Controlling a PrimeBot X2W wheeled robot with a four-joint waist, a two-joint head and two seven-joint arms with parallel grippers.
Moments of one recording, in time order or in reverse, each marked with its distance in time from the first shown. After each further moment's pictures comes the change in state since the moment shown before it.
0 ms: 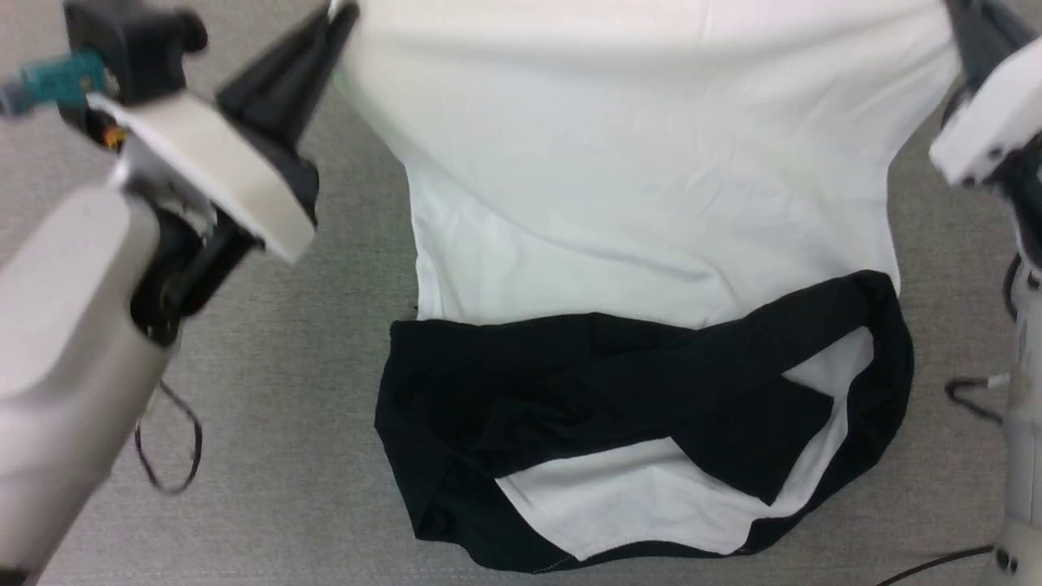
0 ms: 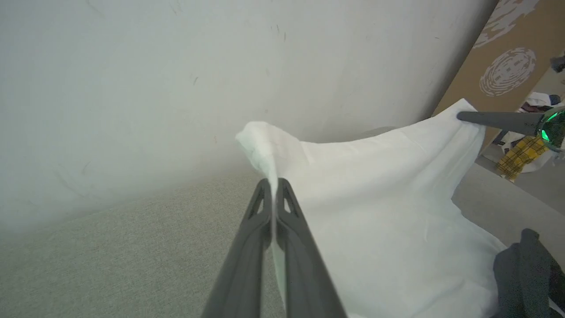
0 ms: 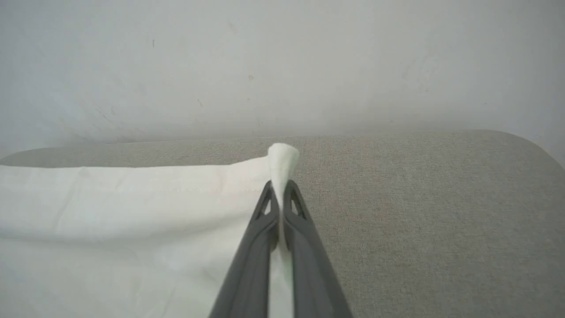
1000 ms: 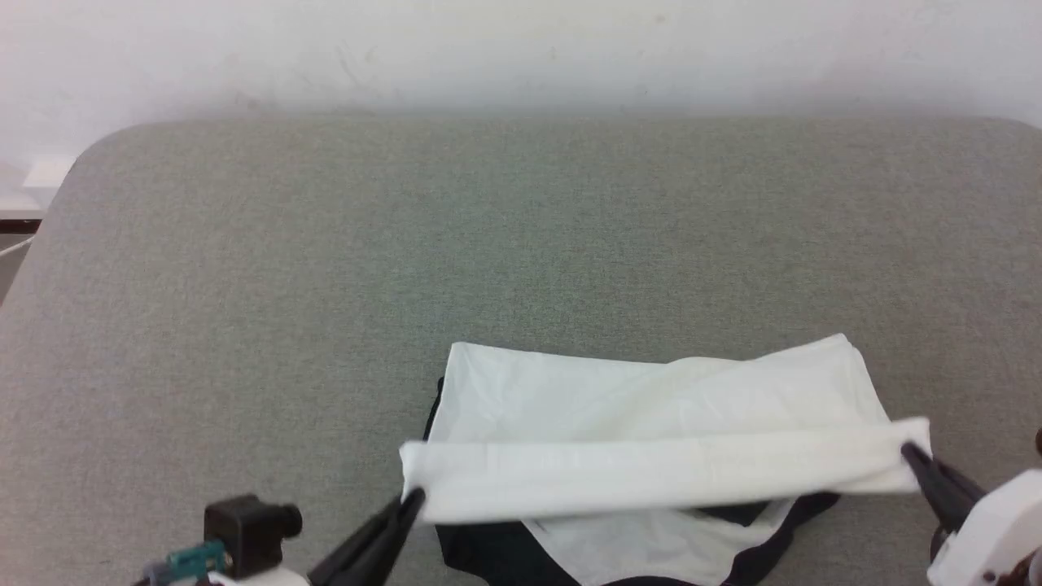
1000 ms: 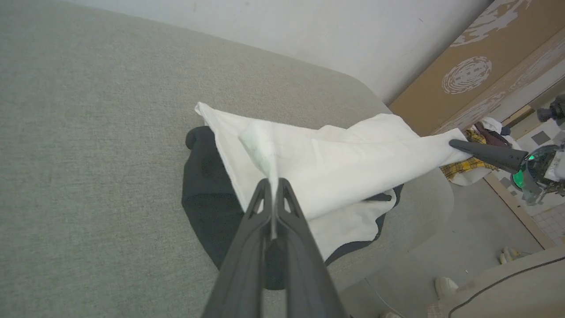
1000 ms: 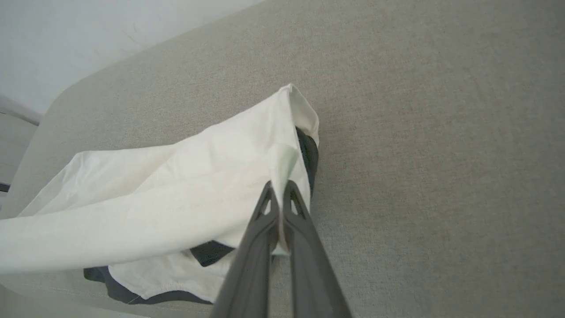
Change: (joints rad) left arm 0.850 0.142 -0.116 -0.456 -0.161 0.278 -0.152; right arm 0.884 0.092 -0.129 -0.464 0.193 0.000 0.203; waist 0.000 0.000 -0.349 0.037
